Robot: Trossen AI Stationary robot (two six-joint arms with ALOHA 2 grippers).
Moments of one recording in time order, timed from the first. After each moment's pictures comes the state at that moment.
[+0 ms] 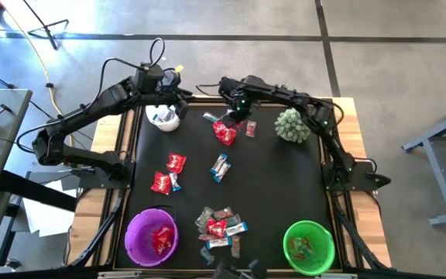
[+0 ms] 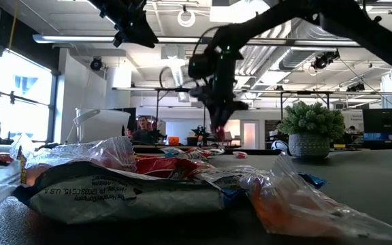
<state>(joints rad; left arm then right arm) 0.60 1.21 1.21 -0.53 0.10 -0.13 -0.50 2.25 2.05 -1.19 -0.10 0.34</state>
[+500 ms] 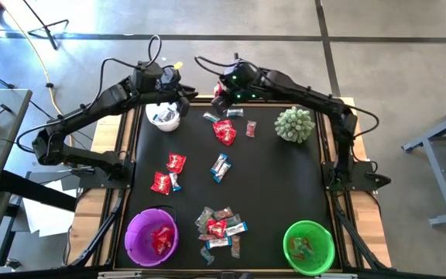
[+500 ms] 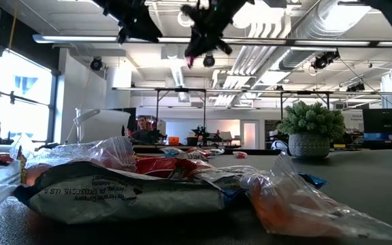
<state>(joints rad) 0.59 1.21 1.21 -0.42 0.10 -0.13 -0.38 1.94 2.05 -0.83 0.04 0.34</state>
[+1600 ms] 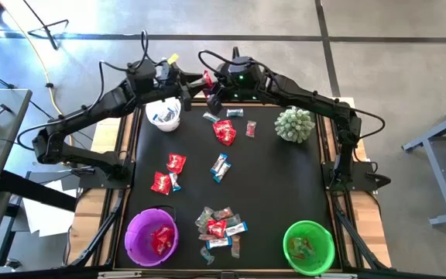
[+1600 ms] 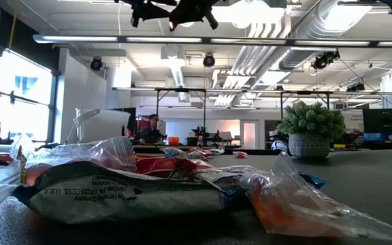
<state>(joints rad) 0.53 1.21 1.21 -0.10 0.10 -0.16 -0.31 1.89 2.05 -0.55 0.06 0.17</state>
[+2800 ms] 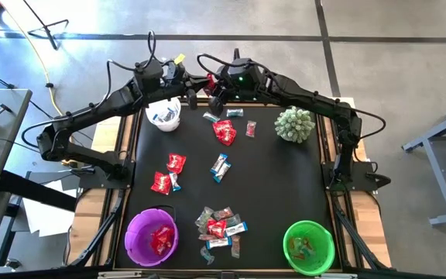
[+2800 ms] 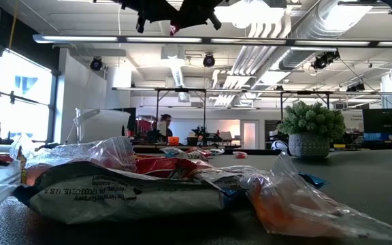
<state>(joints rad) 0.54 1.27 1.21 -0.06 0.09 -0.18 -0.30 1.88 2.05 -0.62 0.11 0.13</state>
